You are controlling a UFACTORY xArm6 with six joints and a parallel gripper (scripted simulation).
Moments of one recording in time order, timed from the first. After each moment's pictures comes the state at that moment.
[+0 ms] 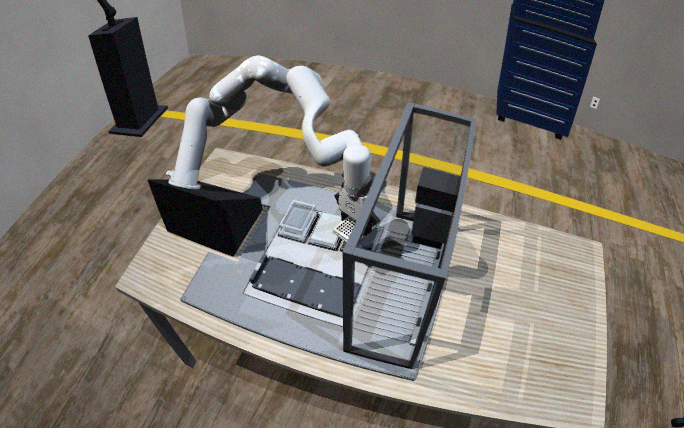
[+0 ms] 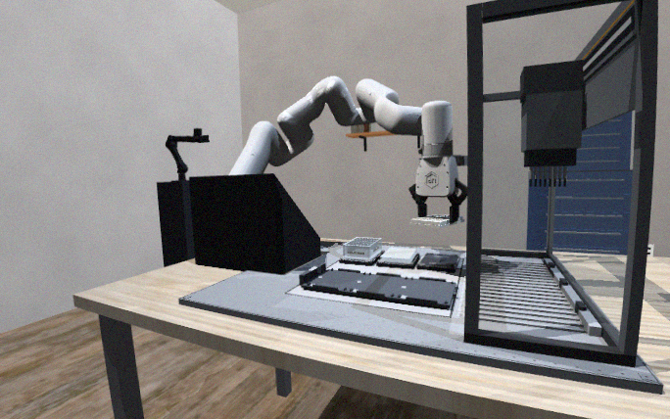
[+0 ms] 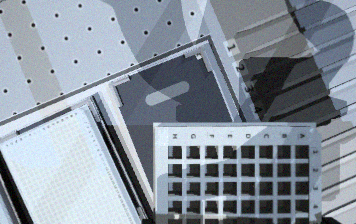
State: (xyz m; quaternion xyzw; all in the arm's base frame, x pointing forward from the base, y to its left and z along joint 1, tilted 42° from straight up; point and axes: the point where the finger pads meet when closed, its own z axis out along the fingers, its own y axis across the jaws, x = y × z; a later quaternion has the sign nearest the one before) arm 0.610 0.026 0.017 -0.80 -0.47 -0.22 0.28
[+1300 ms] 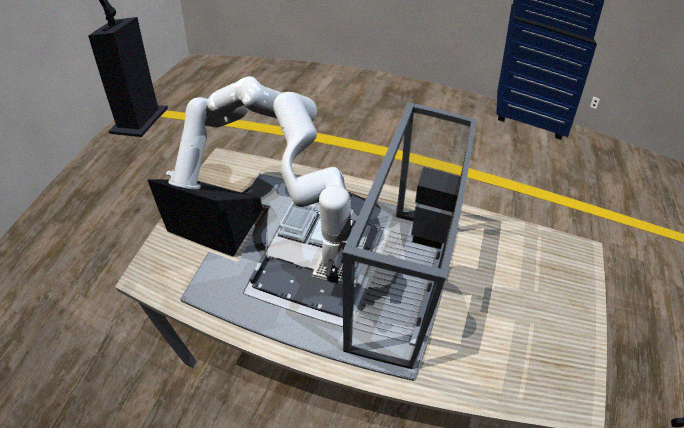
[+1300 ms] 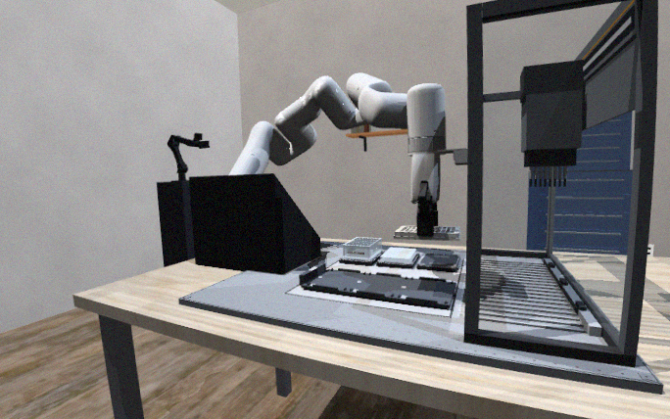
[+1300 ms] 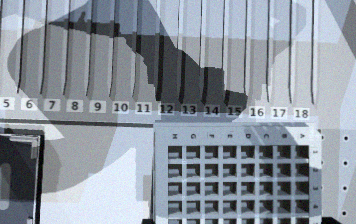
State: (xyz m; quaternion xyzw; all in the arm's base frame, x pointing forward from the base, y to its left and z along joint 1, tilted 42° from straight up) arm 0.600 -0.103 -0.101 -0.93 0.04 -0.04 0.35
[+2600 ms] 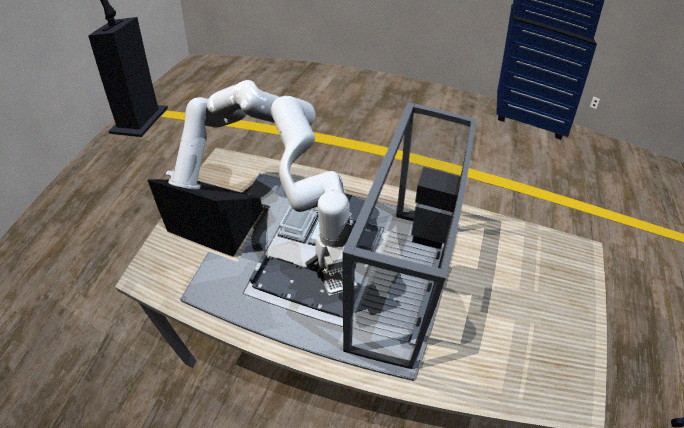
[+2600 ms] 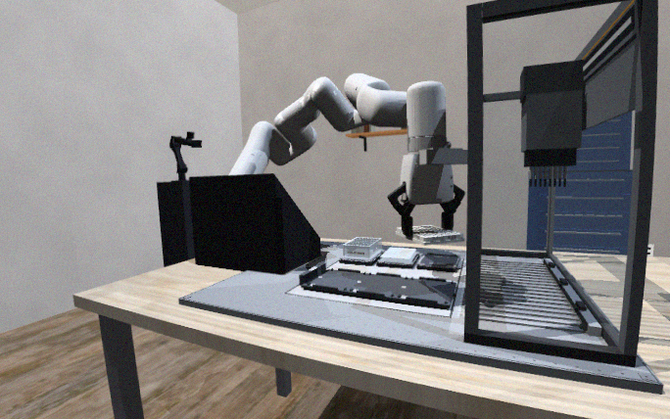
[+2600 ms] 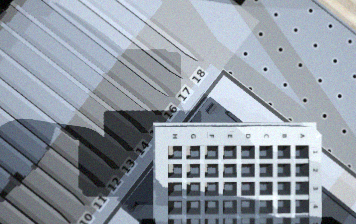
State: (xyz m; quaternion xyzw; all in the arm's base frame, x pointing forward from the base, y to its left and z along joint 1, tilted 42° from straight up) arm 0.600 -0.114 -0.111 -0.82 0.45 0.13 0.33
